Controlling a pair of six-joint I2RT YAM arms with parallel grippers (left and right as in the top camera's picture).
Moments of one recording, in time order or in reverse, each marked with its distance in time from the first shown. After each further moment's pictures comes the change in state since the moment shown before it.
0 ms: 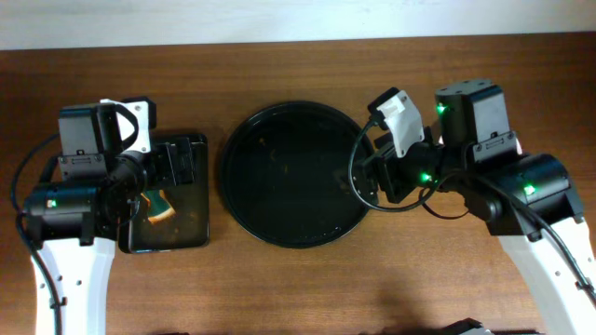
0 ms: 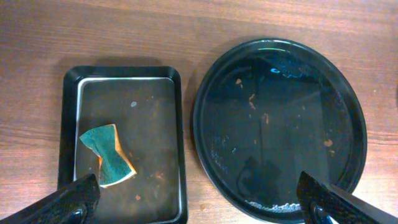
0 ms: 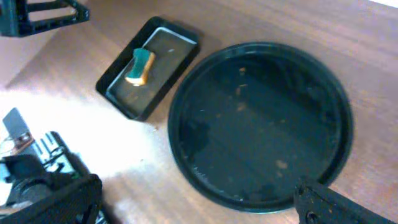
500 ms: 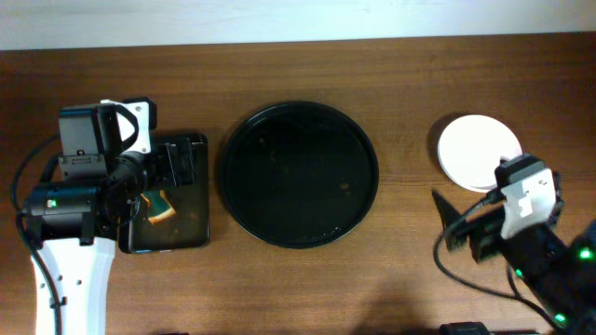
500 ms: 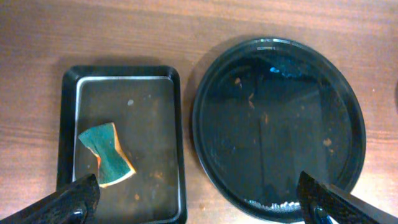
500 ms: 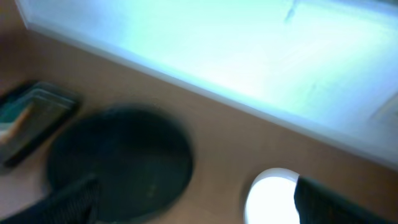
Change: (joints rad) left arm 0.000 0.000 0.000 -0.003 0.004 0.000; right arm -0.312 -0.594 -0.309 0.202 0.222 -0.184
